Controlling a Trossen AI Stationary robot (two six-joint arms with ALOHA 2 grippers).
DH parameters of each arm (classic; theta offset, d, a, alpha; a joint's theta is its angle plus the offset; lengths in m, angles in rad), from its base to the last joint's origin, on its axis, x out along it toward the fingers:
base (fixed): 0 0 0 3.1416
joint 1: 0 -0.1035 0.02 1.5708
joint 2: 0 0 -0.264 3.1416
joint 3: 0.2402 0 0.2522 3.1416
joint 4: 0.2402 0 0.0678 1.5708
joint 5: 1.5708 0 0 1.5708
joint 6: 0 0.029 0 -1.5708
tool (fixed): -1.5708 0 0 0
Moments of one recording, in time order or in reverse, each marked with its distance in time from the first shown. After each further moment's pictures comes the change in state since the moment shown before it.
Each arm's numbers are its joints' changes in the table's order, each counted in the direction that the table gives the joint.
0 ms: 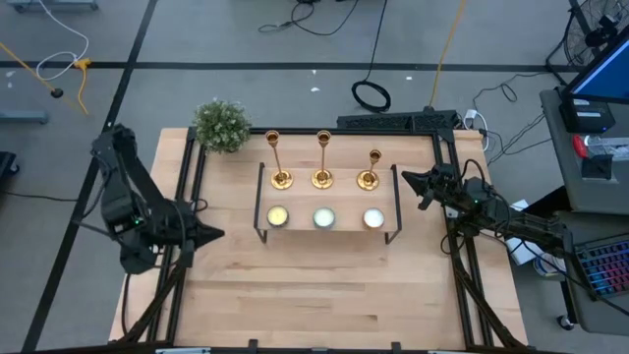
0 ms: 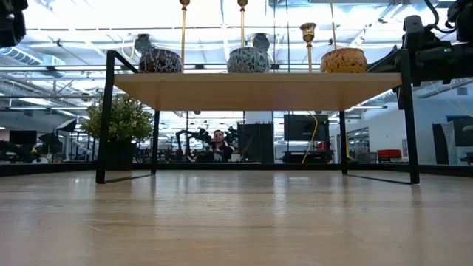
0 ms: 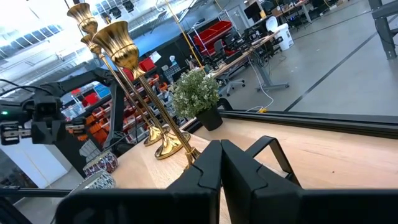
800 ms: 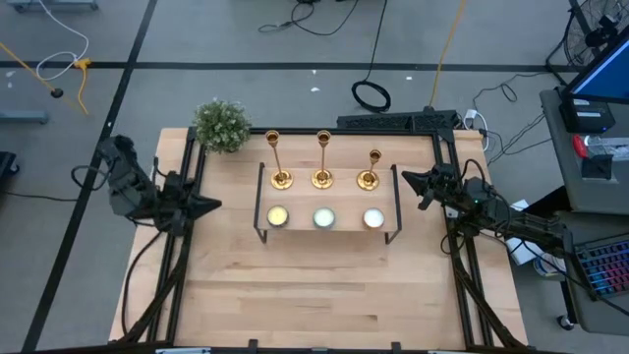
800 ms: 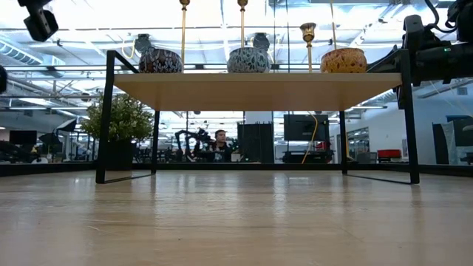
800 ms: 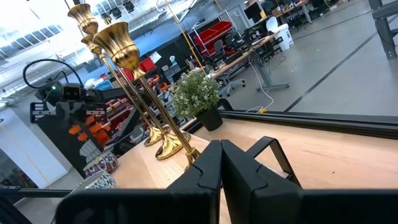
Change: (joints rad) left arm -0.185 -0.526 -0.328 -0.535 -0.005 0.676; right arm 0.000 0.000 0.001 0.000 0.000 0.000
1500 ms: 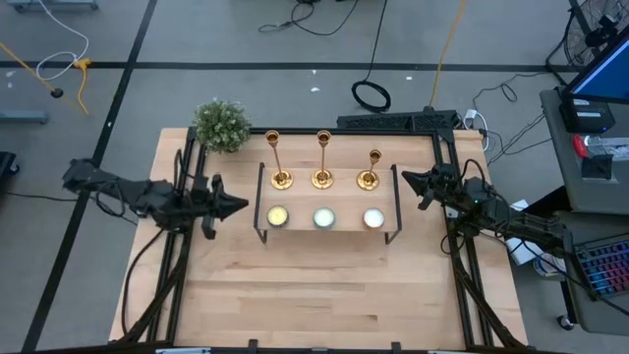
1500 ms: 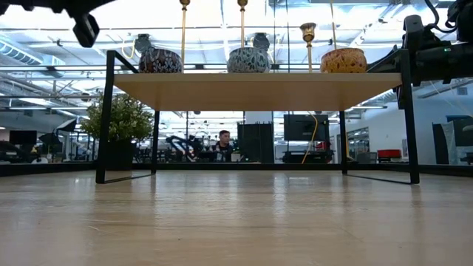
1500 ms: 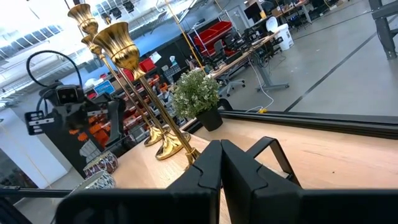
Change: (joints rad) left arm -0.529 0.192 -0.146 -0.519 -0.563 0.322; right arm 0.000 0.000 0.000 -0.001 0.000 0.000
